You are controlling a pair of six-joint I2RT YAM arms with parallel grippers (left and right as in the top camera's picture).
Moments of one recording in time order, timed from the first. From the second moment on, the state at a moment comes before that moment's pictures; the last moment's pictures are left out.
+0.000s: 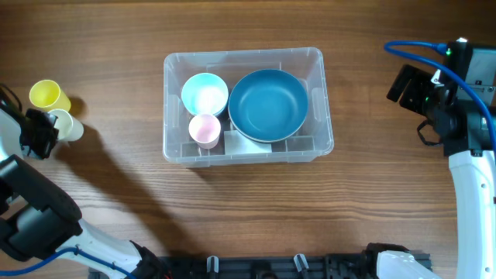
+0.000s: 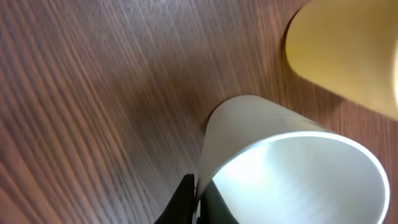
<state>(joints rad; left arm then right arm) 0.68 1.90 1.40 -0.86 0.07 -0.60 -0.09 1.28 1.39 -1.00 0.18 0.28</state>
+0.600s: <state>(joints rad) 0.54 1.49 1.39 -0.96 0.29 -0.60 -0.09 1.28 1.39 -1.00 0.18 0.28</state>
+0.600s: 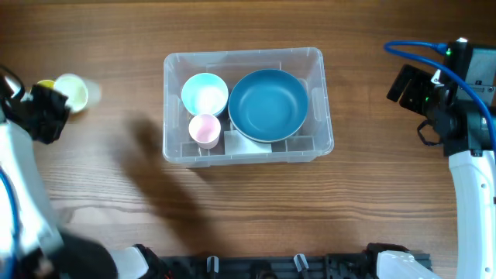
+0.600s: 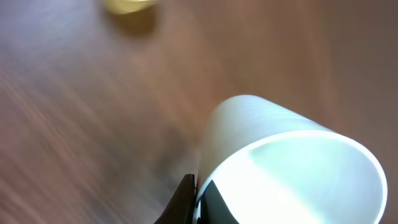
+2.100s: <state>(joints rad) -0.35 1.54 1.39 -1.11 -0.09 -0.59 -0.09 1.28 1.39 -1.00 0.18 0.28</state>
